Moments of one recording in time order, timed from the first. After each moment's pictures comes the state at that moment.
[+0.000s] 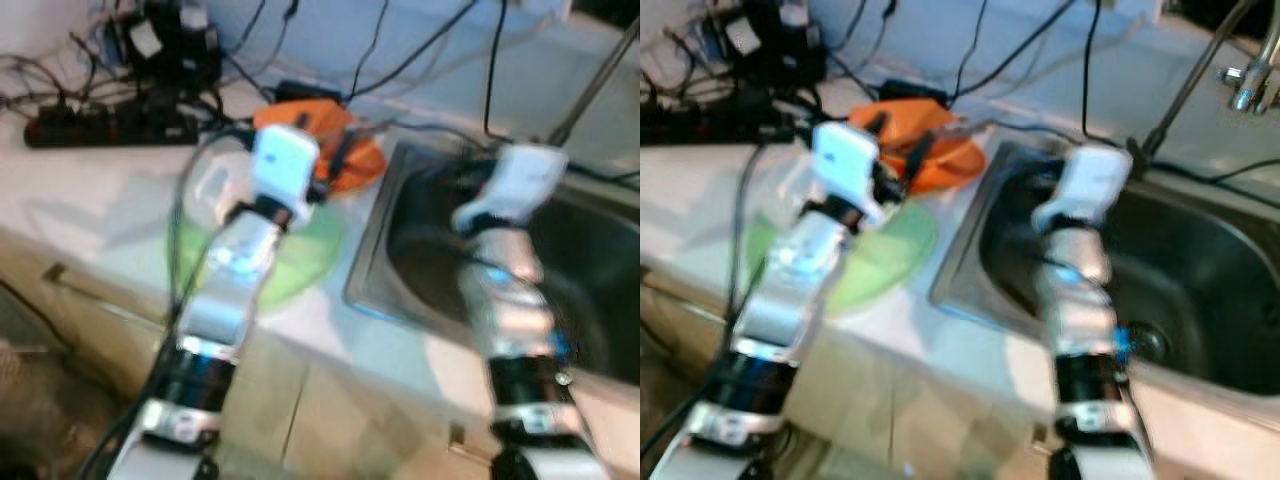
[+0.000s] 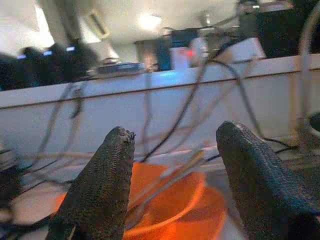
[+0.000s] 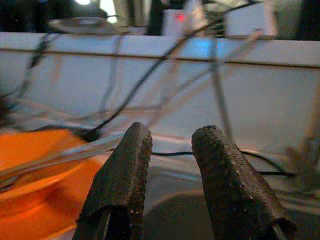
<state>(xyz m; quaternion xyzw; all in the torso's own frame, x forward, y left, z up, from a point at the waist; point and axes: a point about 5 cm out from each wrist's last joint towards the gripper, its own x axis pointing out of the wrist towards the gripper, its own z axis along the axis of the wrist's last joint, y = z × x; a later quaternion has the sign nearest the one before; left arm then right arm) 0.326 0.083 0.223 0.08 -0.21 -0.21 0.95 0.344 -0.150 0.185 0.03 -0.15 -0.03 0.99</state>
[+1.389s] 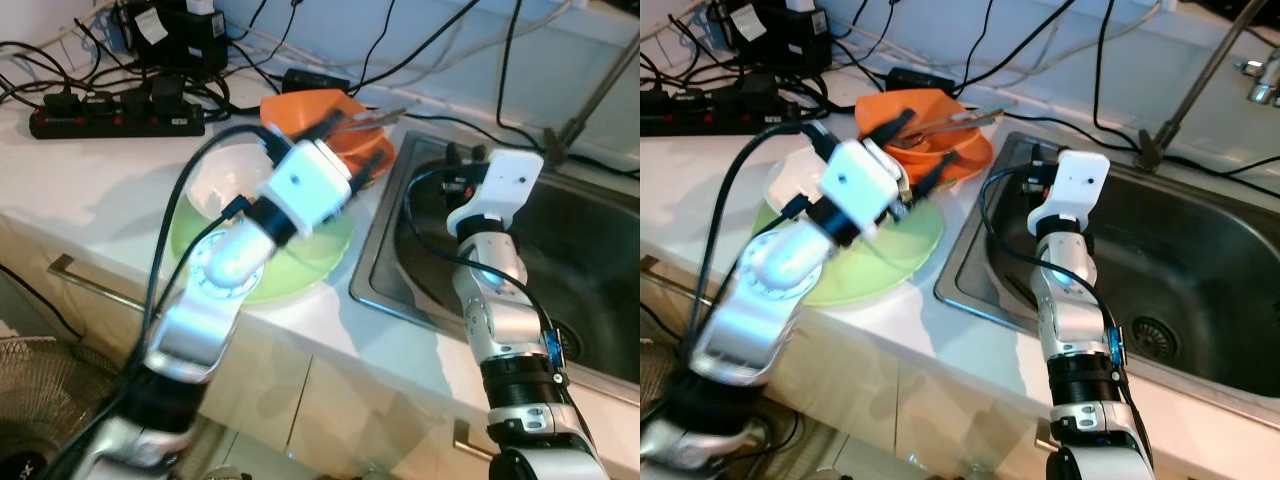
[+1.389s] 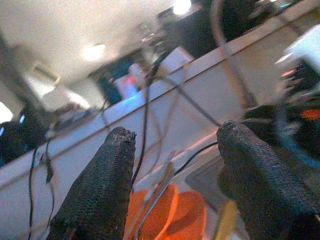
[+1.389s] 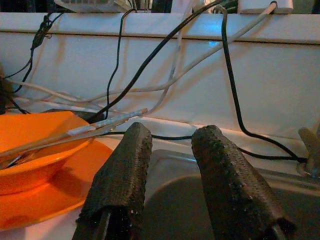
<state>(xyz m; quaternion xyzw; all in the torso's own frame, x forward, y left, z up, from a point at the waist) 0.284 0.073 0.247 0.25 -0.27 -0.33 0.87 0.345 -0.150 0.178 0.03 -0.14 -0.03 0.99</state>
